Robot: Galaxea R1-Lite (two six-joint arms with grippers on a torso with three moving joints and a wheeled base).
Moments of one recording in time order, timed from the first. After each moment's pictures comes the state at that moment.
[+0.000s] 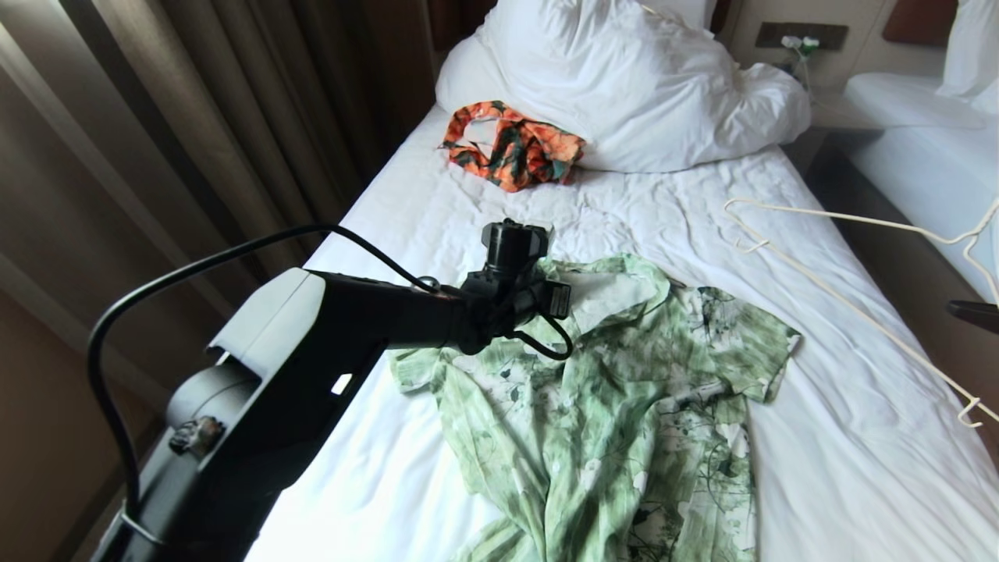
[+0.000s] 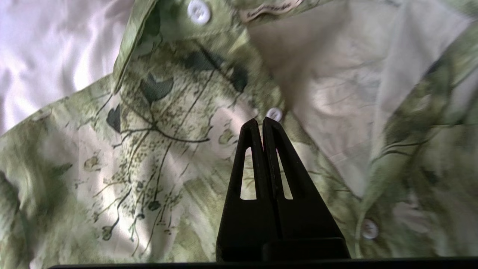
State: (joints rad) left arm -0.61 2.45 -1.93 -0.21 0.19 0.02; right arm -0.70 1.89 -0.97 -0.70 1.52 -0.22
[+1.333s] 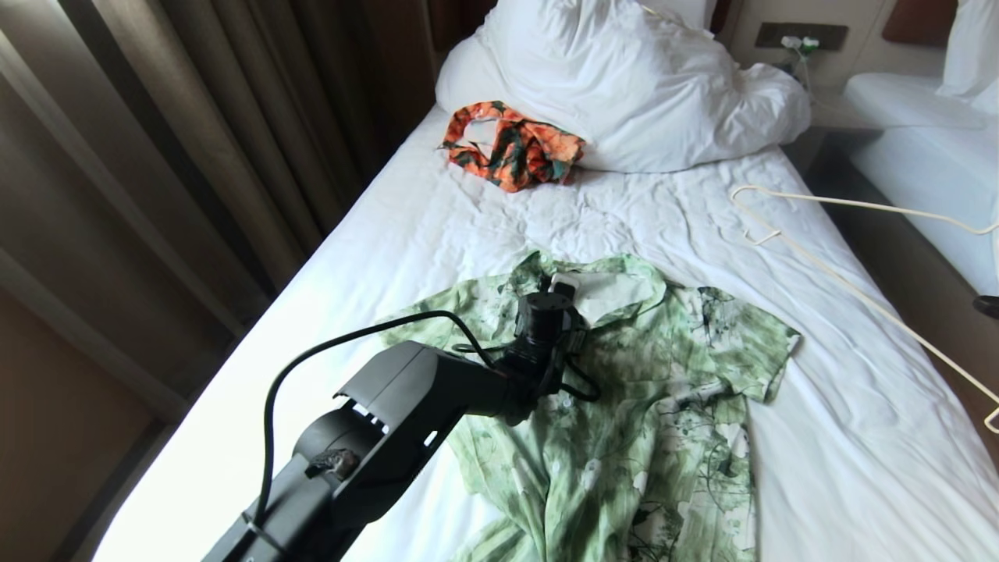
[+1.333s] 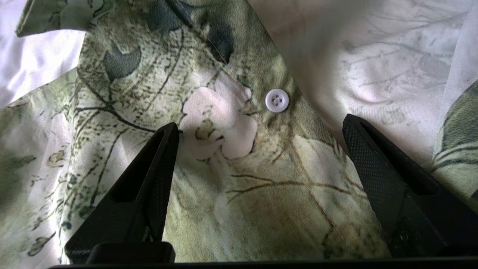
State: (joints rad) left arm -0.67 2.72 -1.96 -0.63 0.47 0.21; right arm -0.73 1.75 -0.88 -0.70 1.52 -0.21
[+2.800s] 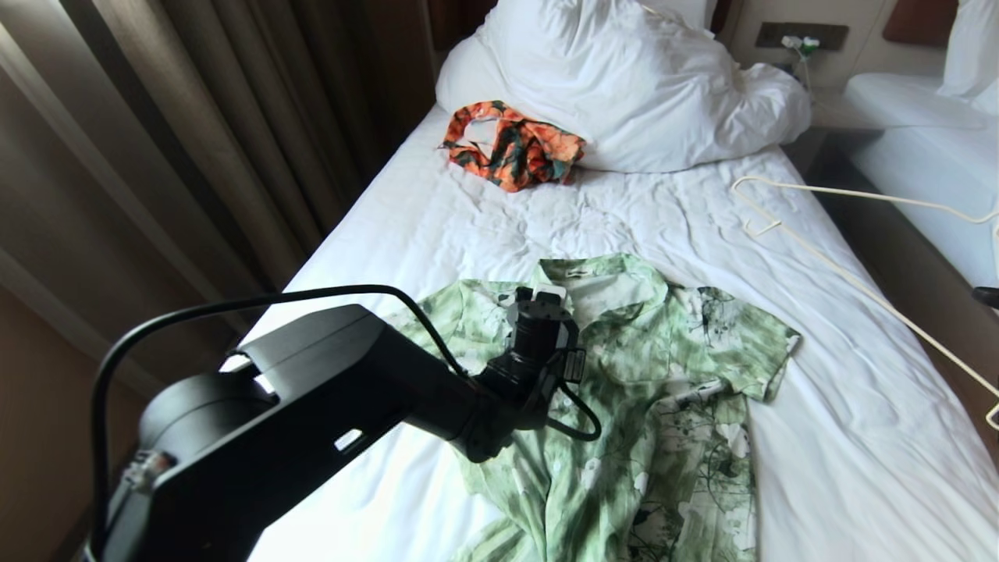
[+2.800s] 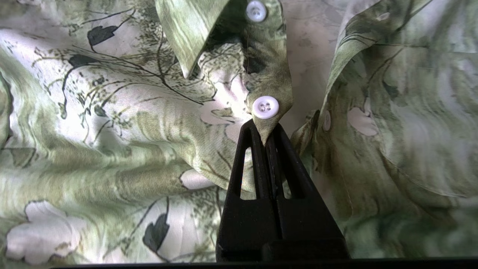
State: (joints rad) left arm -0.76 2.35 -1.36 -0.70 0.47 -0.06; right arm -0.72 1.76 -0.92 -0.70 1.52 -0.07
